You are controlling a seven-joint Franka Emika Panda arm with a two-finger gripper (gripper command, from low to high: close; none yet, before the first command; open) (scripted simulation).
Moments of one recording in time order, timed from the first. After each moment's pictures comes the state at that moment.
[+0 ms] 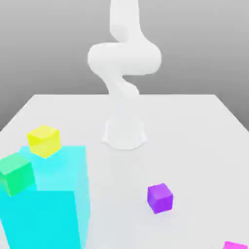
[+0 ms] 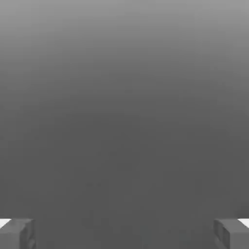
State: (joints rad) arm 0.02 -0.72 0.01 -2.35 0.00 2.35 0.79
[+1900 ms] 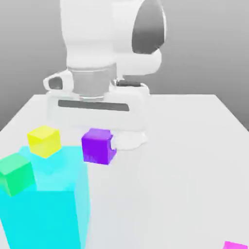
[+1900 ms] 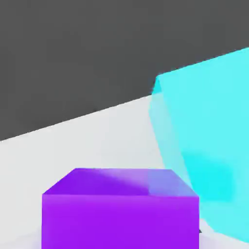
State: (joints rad) arm -0.11 -0.29 -0.13 -2.45 0.01 2.21 1.00
